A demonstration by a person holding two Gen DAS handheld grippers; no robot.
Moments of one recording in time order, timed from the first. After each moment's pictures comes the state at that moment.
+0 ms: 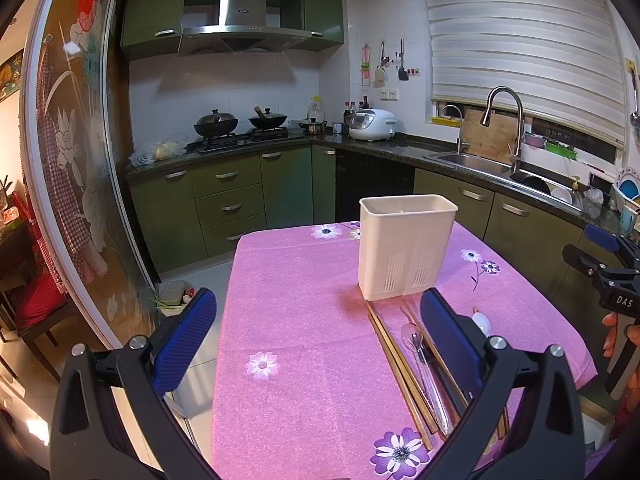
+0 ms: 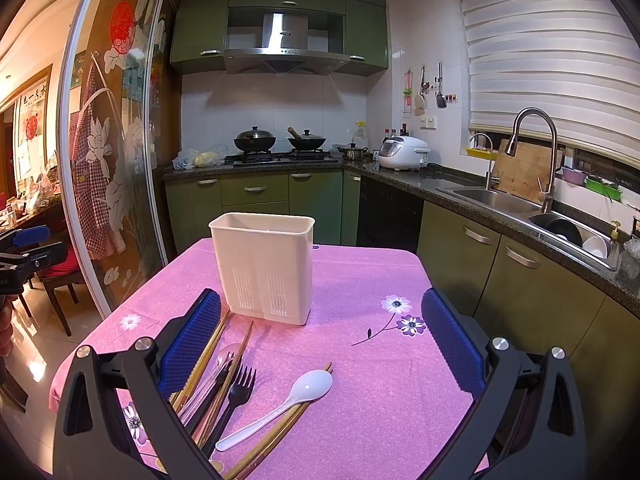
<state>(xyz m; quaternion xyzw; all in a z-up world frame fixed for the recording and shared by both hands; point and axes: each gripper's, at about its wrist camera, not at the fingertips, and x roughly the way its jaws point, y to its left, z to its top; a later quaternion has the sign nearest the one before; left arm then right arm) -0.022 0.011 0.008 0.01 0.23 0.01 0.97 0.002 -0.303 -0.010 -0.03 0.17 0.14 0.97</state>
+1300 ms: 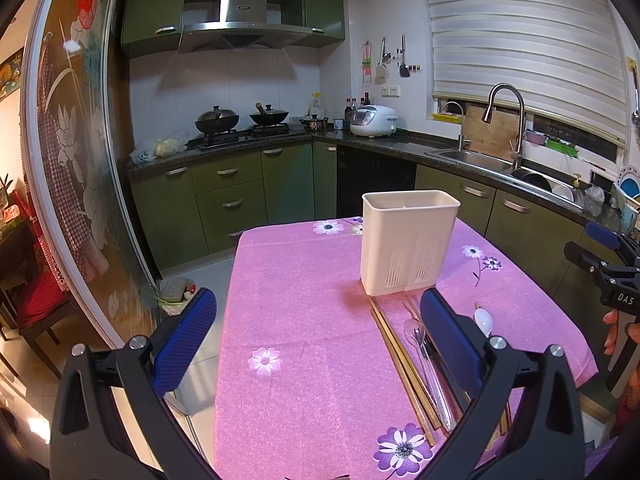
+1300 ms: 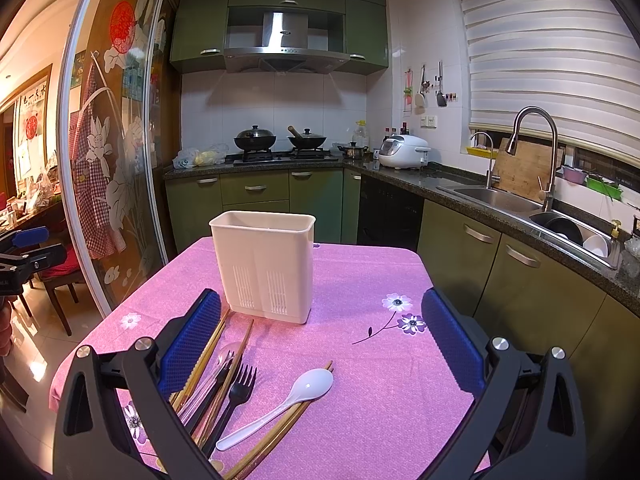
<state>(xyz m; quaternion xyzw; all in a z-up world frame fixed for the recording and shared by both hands) -0.022 0.014 -0.001 0.02 0.23 0.01 0.97 0.002 -0.302 -0.010 -0.03 0.17 0.14 0.97</state>
